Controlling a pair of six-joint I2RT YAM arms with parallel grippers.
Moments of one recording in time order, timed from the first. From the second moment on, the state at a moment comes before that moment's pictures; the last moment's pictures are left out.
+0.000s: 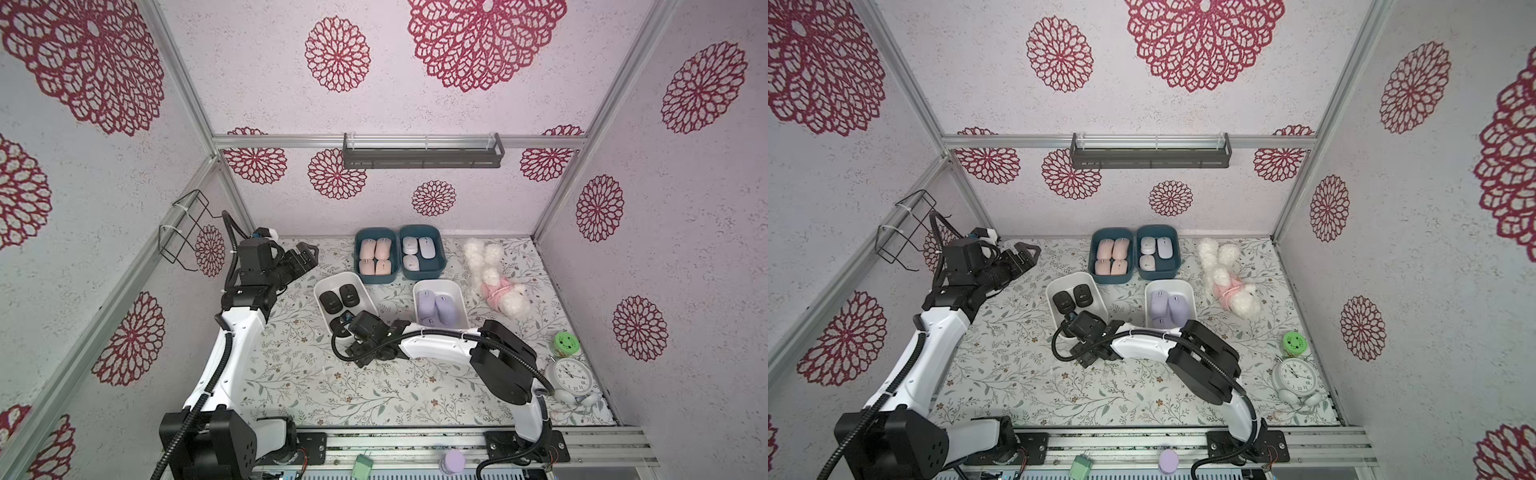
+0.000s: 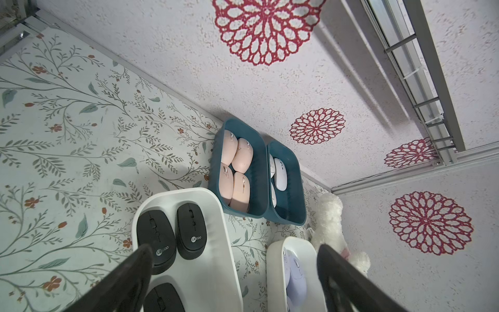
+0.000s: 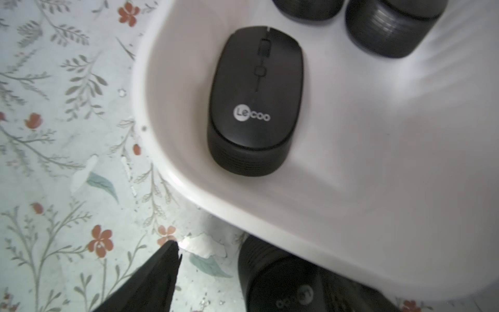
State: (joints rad) left arm 0.04 1.27 1.16 -0.37 0.30 -0.59; right arm 1.12 2.03 1.42 -0.36 0.11 0.21
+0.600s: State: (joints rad) left arm 0.04 1.27 1.16 -0.37 0.30 -0.59; right arm 1.15 1.93 1.33 -0.37 0.19 0.21
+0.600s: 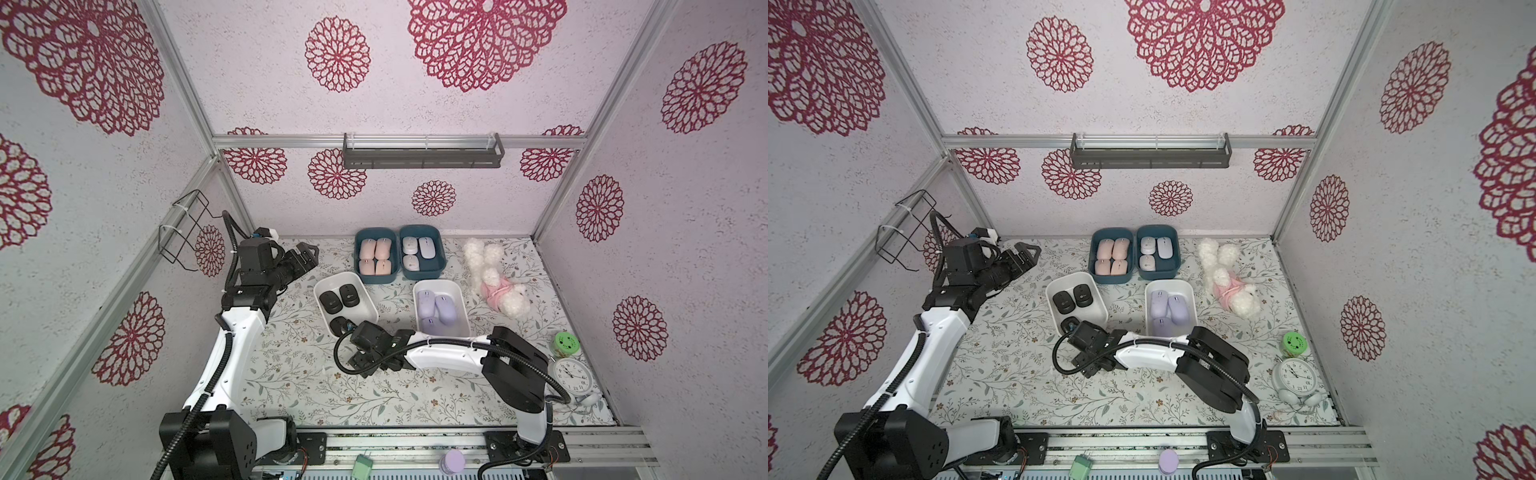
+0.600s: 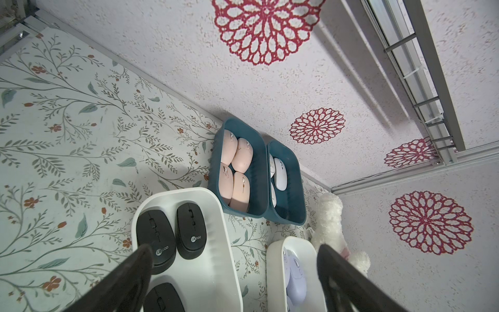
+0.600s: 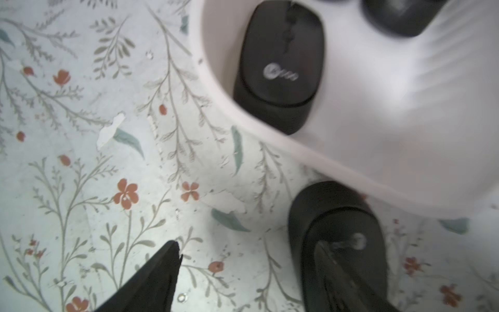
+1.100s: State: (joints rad) left arm 0.04 1.28 1.16 -0.37 0.30 -0.59; right arm 1.02 1.95 1.33 -0.33 0.10 0.18
